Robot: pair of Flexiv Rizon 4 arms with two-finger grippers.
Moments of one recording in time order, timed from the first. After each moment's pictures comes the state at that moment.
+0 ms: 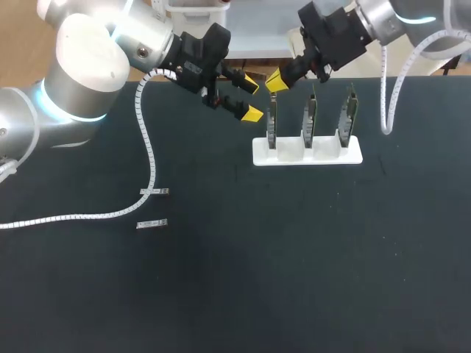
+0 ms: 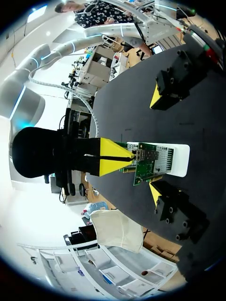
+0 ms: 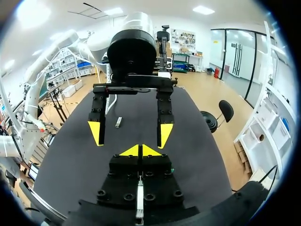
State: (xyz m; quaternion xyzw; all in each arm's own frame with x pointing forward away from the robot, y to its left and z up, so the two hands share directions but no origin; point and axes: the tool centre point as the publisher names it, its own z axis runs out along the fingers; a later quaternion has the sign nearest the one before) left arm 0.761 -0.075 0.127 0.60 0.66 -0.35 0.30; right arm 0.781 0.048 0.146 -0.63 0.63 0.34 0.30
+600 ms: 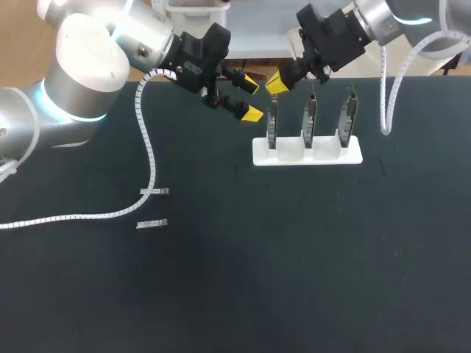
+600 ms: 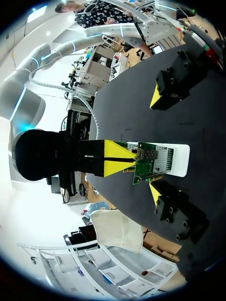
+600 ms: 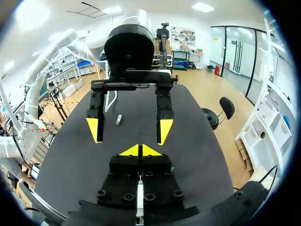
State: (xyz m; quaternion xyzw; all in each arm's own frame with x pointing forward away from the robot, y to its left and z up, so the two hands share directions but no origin) left arm 0.761 -0.075 0.127 0.60 0.66 -0.35 0.30; right arm 0.781 0.046 0.140 -0.63 0.64 0.34 0.28
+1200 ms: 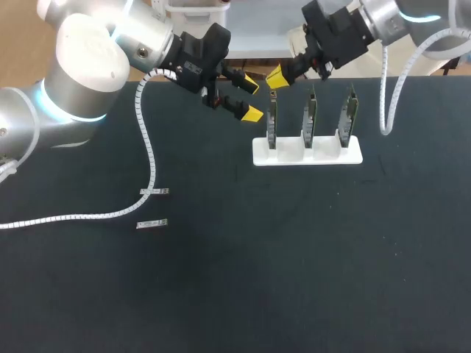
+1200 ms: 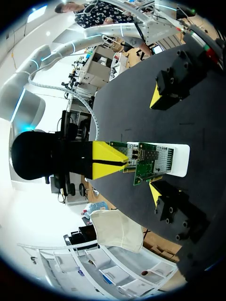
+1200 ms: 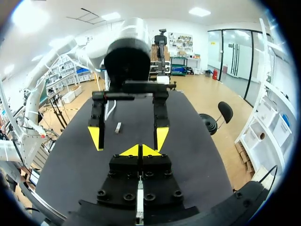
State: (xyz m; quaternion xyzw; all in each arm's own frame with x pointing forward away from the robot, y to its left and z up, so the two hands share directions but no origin) left arm 0.761 -0.075 0.127 0.60 0.66 -0.35 0.30; right arm 0.786 0.048 0.158 -0.61 0.63 0.36 0.31
